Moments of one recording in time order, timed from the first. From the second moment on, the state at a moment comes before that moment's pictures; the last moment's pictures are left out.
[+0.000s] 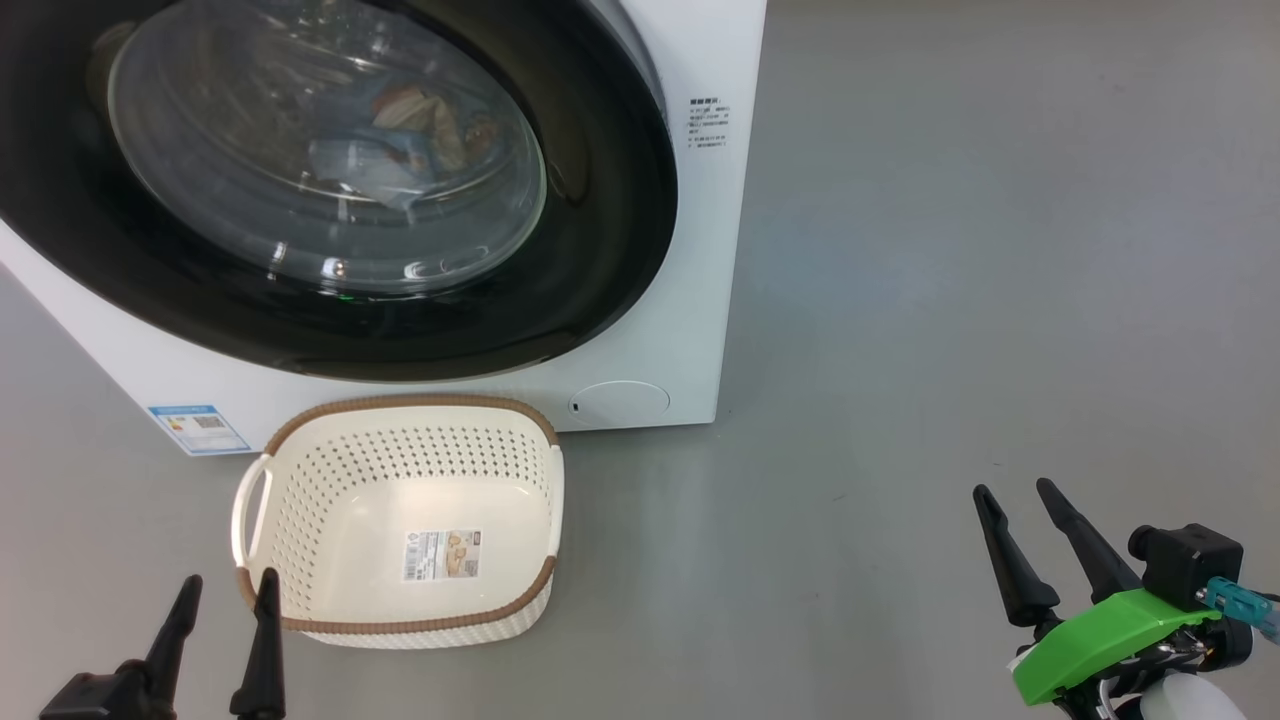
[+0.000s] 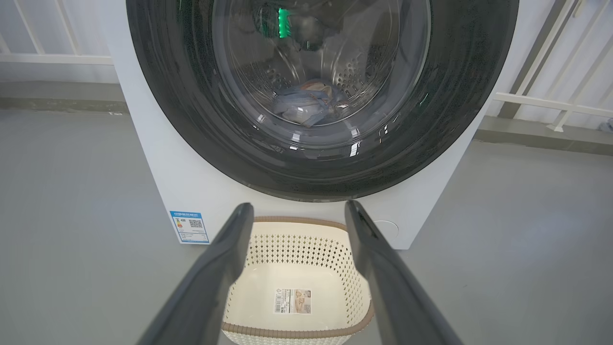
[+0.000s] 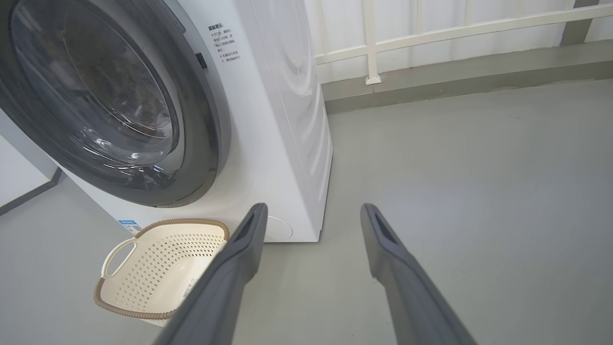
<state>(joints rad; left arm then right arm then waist) -0.02 0.17 -0.03 0.28 -0.33 -0.13 -0.25 -0.18 -0.27 0.14 0.42 0.50 0.13 -0.26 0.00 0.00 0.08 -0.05</state>
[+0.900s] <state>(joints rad) -0.02 0.12 -0.03 0.34 -0.49 -0.13 -0.20 -0.14 -0.20 0.12 0.45 0.64 0.13 -0.21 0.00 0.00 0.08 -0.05</state>
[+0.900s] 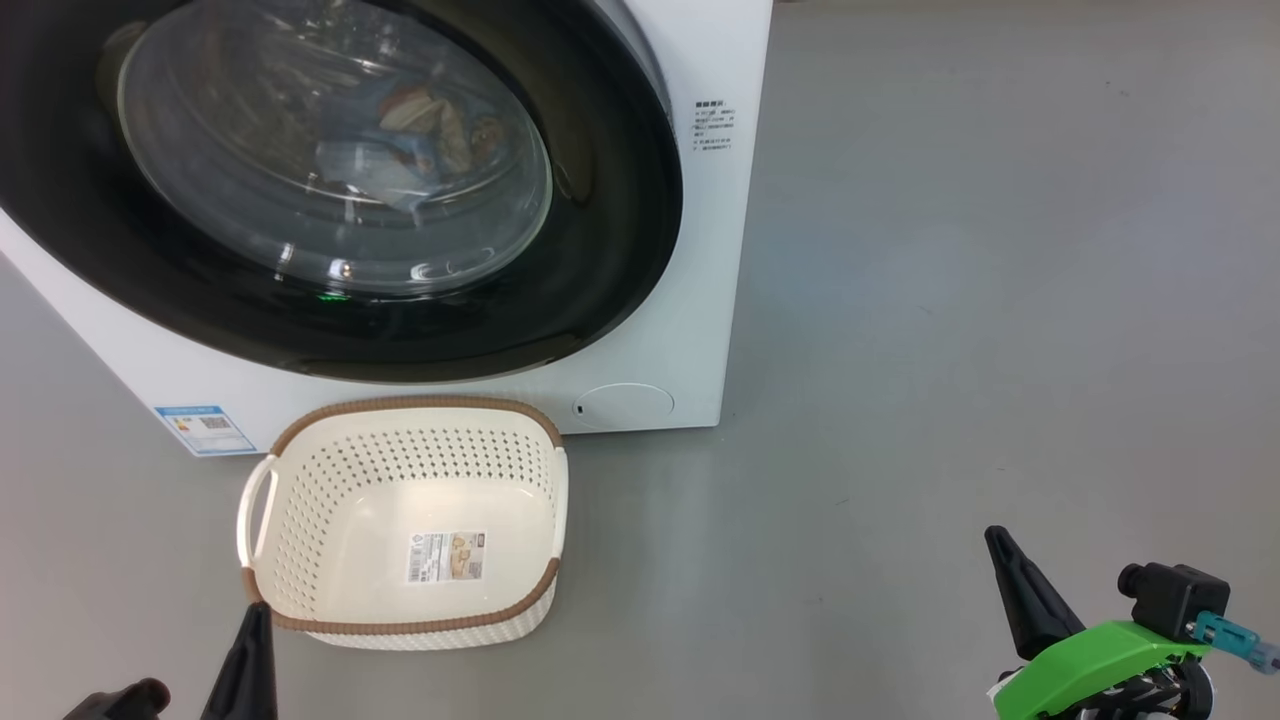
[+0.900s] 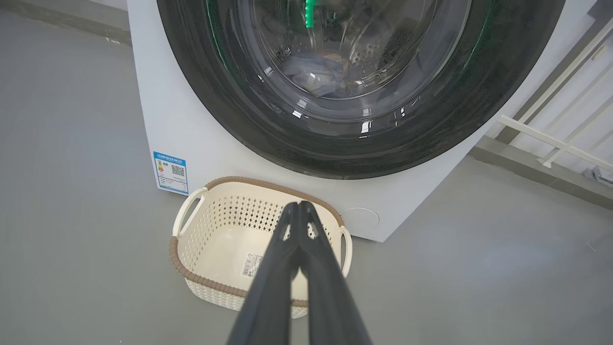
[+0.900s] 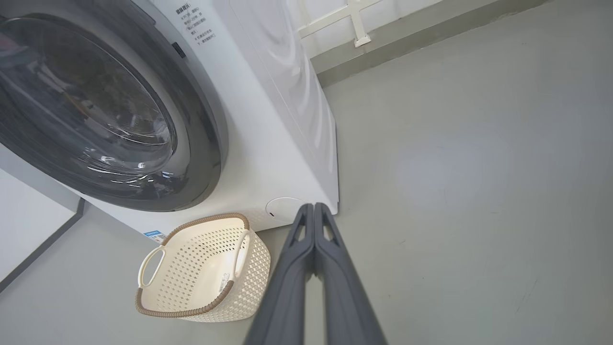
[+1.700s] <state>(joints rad) -0.02 0.10 0.00 0.33 -0.74 -0.13 -0.13 -0.14 -0.17 0.07 0.41 0.86 0.13 -0.14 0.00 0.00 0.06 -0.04</state>
